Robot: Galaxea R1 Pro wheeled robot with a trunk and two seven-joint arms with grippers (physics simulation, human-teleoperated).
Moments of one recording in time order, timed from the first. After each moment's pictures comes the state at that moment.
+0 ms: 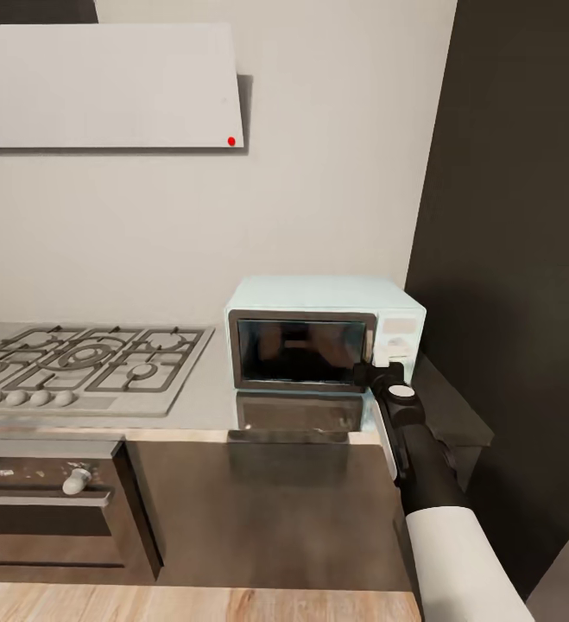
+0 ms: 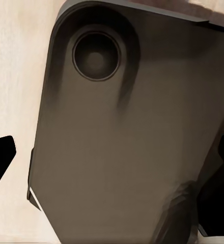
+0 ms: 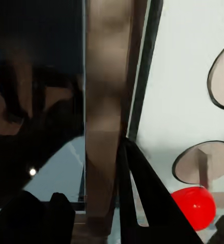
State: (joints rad) left arm -0.01 -0.02 0.01 -0.03 0.24 -0.01 0.01; right arm -0.70 0.17 -0.07 -1.21 0.26 0.50 -0.06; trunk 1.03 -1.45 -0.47
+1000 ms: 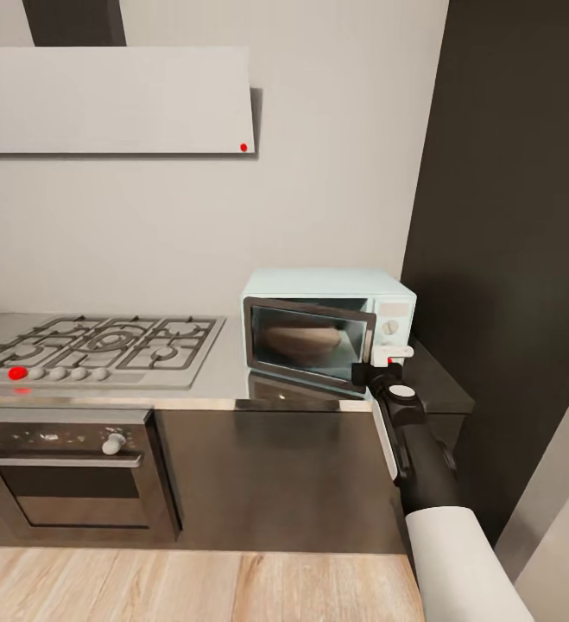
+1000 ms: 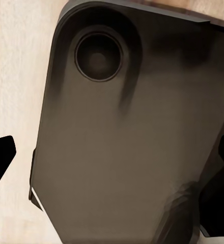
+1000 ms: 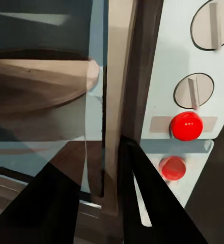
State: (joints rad) left arm -0.01 -0.02 0.01 -0.03 0.24 -0.01 0.01; right arm -0.70 0.17 -0.07 -1.21 0.21 0.50 -0.05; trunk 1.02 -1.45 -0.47
